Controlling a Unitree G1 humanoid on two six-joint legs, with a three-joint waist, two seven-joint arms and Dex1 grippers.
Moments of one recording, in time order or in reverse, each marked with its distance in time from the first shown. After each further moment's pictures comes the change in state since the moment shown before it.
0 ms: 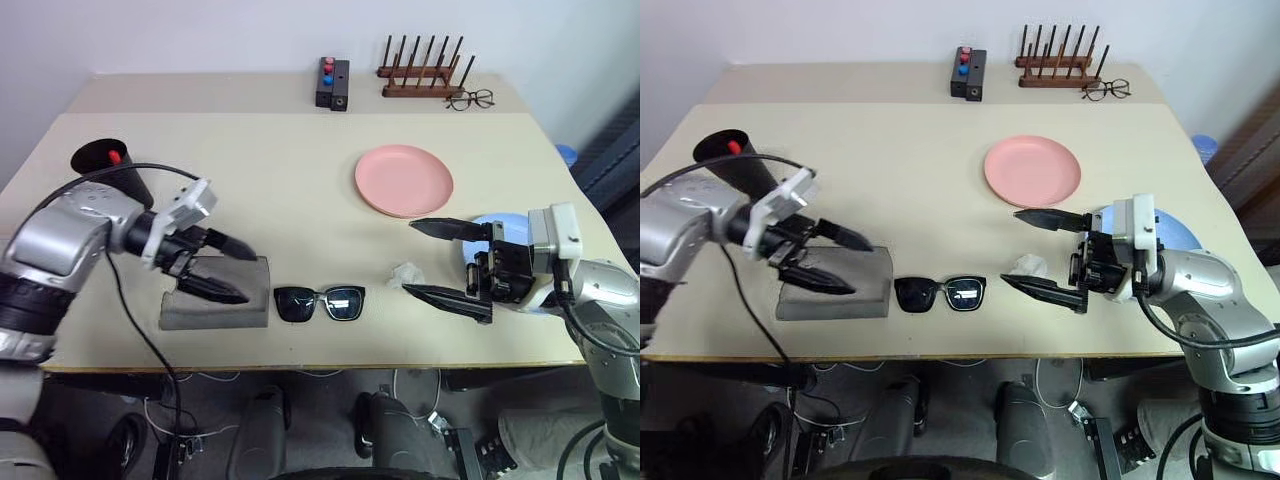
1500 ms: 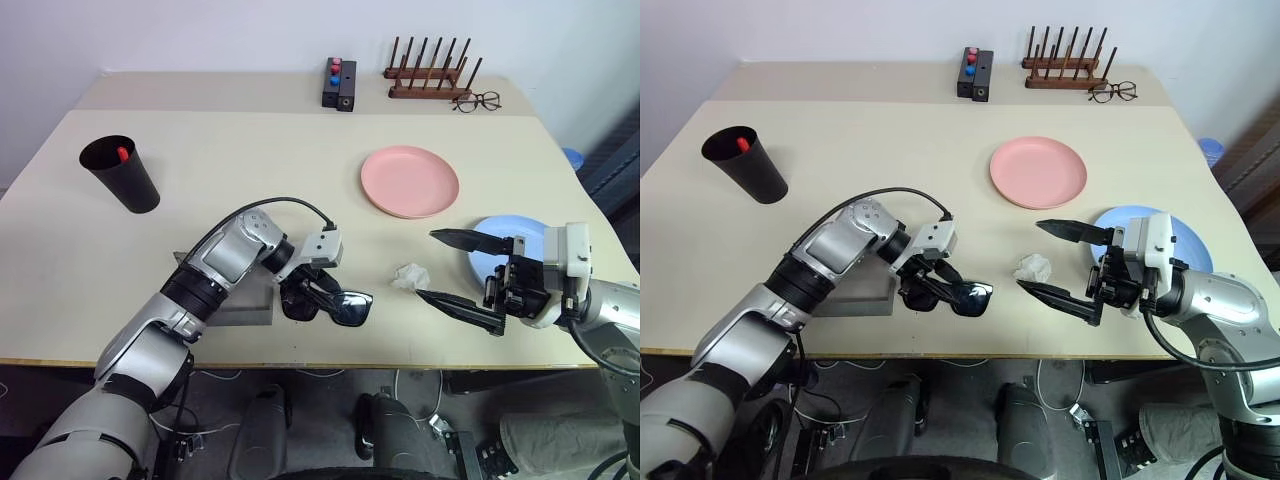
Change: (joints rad) left arm -0.121 -0.511 -0.247 0.246 0.472 -0.239 0.051; right arm 0.134 -0.013 -0.077 -0.051 -0.030 -0.028 -0.080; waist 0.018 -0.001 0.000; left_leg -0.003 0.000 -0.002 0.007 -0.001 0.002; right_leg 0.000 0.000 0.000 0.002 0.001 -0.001
